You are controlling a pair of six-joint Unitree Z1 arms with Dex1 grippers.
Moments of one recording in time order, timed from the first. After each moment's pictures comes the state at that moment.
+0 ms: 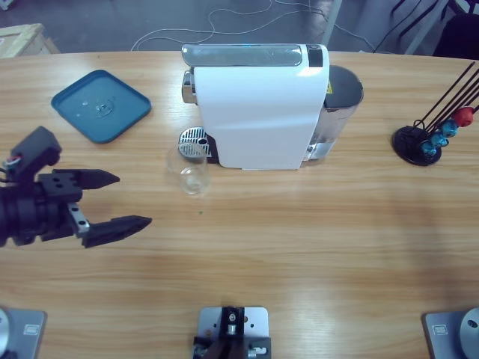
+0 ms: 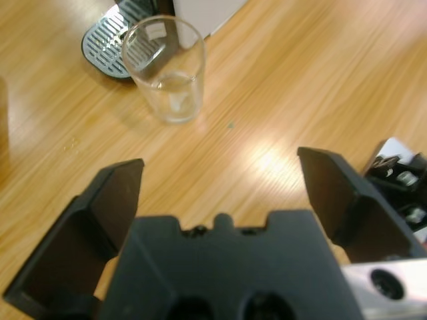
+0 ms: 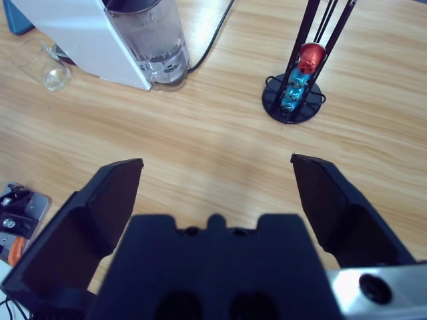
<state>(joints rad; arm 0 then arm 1) -1.04 1.24 -0.58 0.09 0.03 -0.11 1.11 0.69 -0.95 1.07 -0.52 0.60</state>
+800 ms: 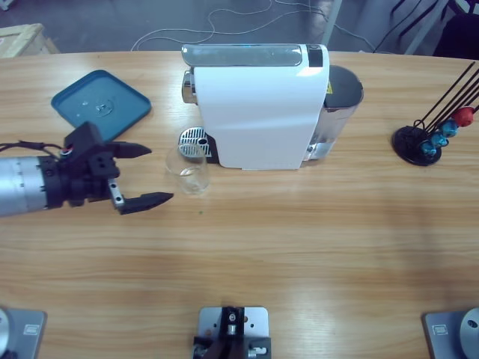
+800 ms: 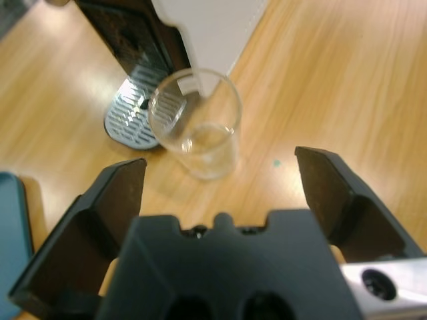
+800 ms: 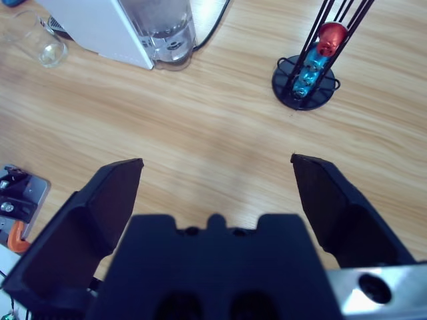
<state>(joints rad) -0.74 1.51 -0.37 -0.53 -0.27 0.35 1.10 0.74 -0.95 1.08 -0.47 0.59</state>
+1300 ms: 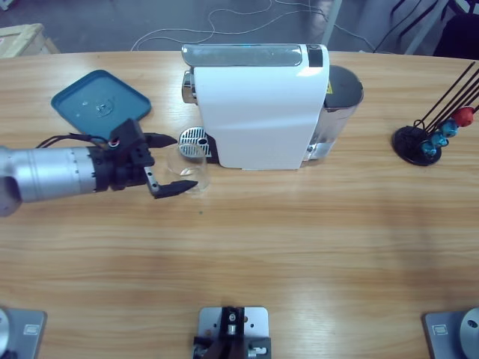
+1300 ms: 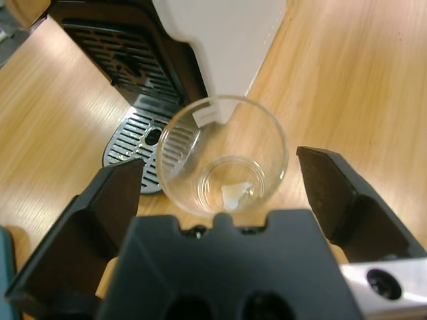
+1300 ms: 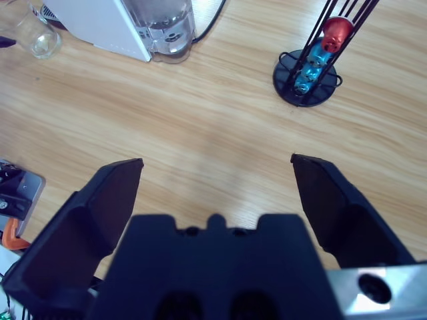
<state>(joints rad) -0.72 1.80 -0.36 -0.88 -0.33 0.40 1.10 0.77 -0.95 1.08 -0.46 0.59</state>
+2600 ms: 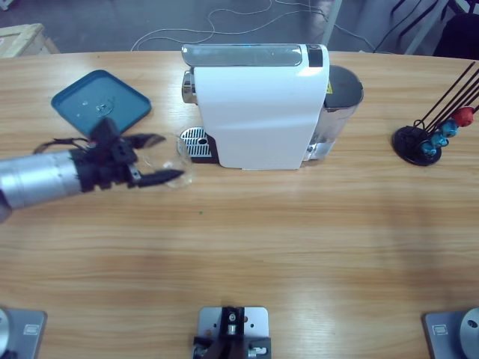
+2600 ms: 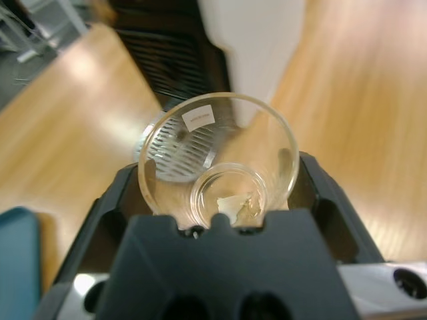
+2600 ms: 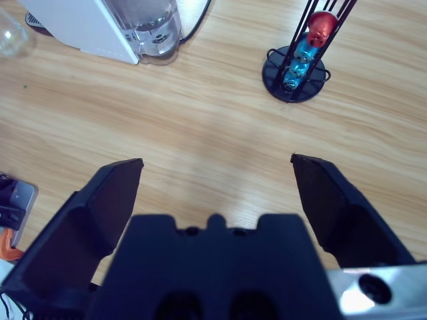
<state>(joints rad) -0.61 1.85 -0.20 -1.22 -0.39 0.37 1.05 0.78 -0.95 1.08 -0.46 0.59</state>
